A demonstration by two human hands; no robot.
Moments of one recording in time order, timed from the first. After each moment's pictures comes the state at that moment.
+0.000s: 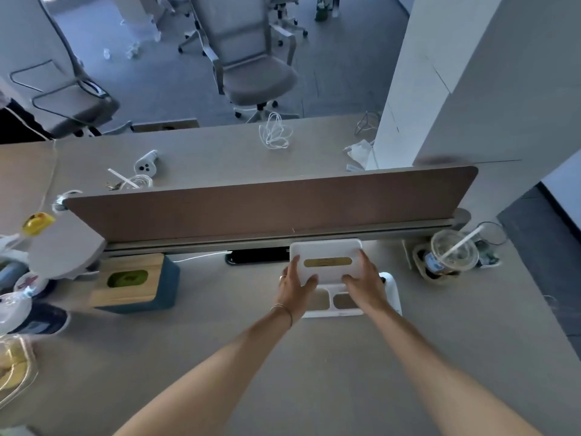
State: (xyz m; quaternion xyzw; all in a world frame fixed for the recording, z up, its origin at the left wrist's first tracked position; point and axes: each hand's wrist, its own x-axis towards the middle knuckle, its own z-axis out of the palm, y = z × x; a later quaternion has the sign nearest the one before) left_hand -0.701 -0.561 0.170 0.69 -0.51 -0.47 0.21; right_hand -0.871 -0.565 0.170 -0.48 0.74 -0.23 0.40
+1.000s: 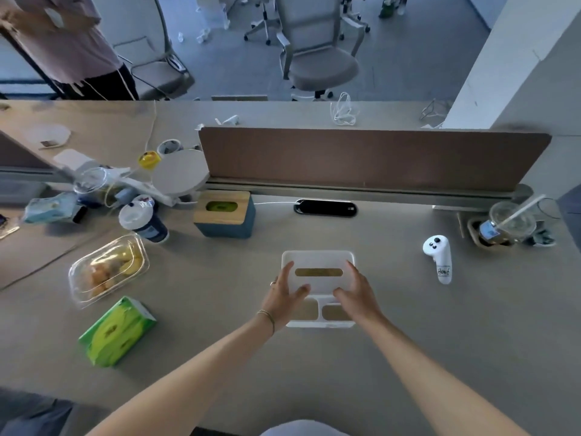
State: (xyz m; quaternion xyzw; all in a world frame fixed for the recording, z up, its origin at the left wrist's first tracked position) left_hand -0.536 -0.367 0.184 0.72 -0.46 -0.49 0.20; right_hand -0.723 -0.397 0.175 -0.55 0.66 -0.18 0.48
